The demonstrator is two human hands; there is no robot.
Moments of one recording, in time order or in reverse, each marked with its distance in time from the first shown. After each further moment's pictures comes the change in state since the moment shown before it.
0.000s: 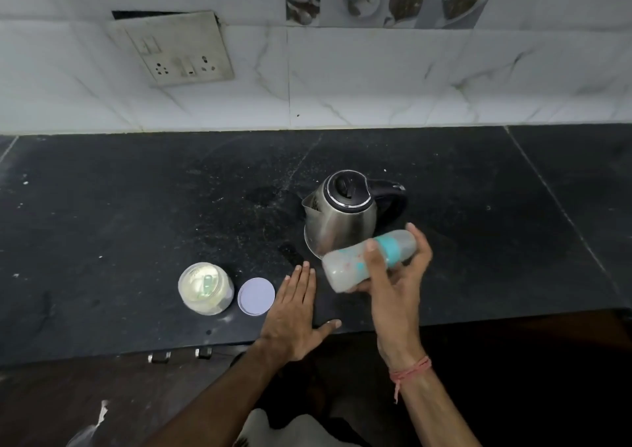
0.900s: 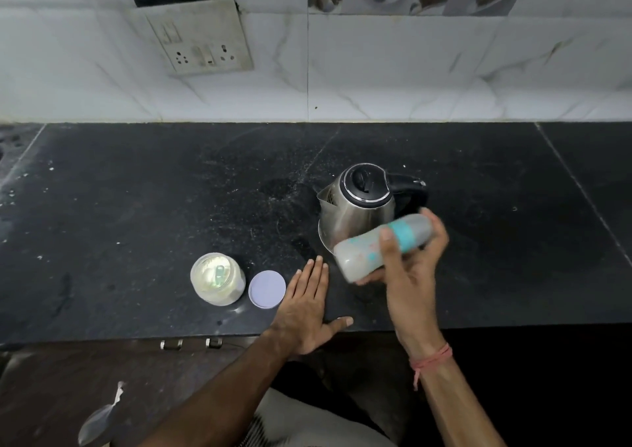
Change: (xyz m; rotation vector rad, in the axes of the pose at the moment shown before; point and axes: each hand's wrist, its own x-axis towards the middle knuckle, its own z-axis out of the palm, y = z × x) left_hand 0.005 -0.003 0.000 0.019 -0.098 -0.019; right_hand 0.022 0.006 -0.003 -0.010 -0.086 -0.081
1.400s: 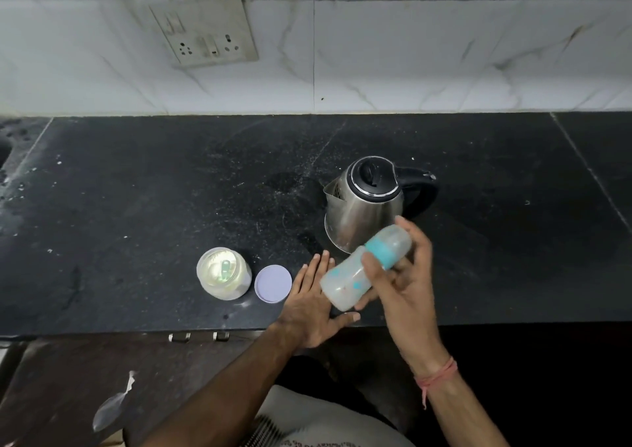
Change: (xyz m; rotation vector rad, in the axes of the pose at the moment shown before) left_hand 0.002 -0.001 0.003 -0.023 -0.015 -0.001; right_hand -0.021 0.011 0.006 0.026 -0.038 0.065
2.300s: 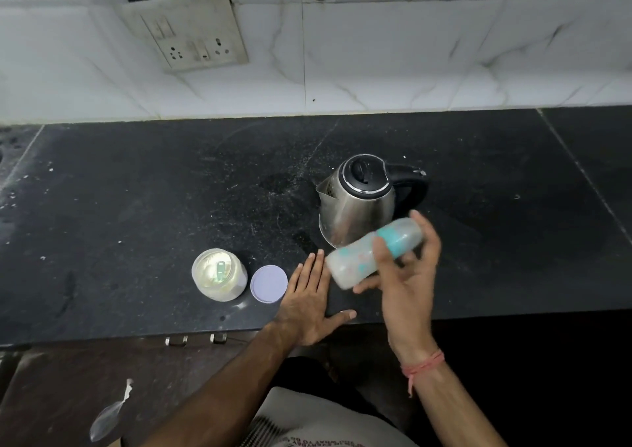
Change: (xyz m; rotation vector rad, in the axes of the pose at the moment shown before) left_hand 0.001 0.001 -0.002 0.033 -0.005 -0.017; right_hand 0.003 0.009 0.000 0.078 0.142 -0.036
